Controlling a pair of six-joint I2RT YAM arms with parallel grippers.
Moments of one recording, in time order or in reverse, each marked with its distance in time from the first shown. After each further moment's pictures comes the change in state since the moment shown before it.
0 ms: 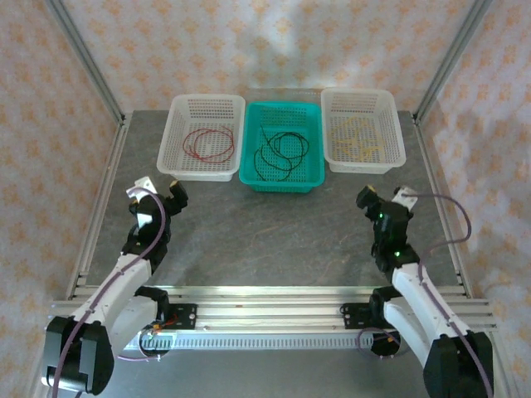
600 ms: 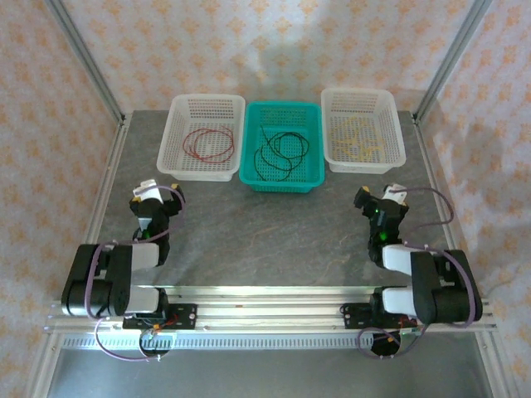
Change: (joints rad) left arm 0.181 0.516 -0.082 0.666 0.184 0.215; right arm -0.077 0.565 -0.018 0.627 -0.080 -0.216
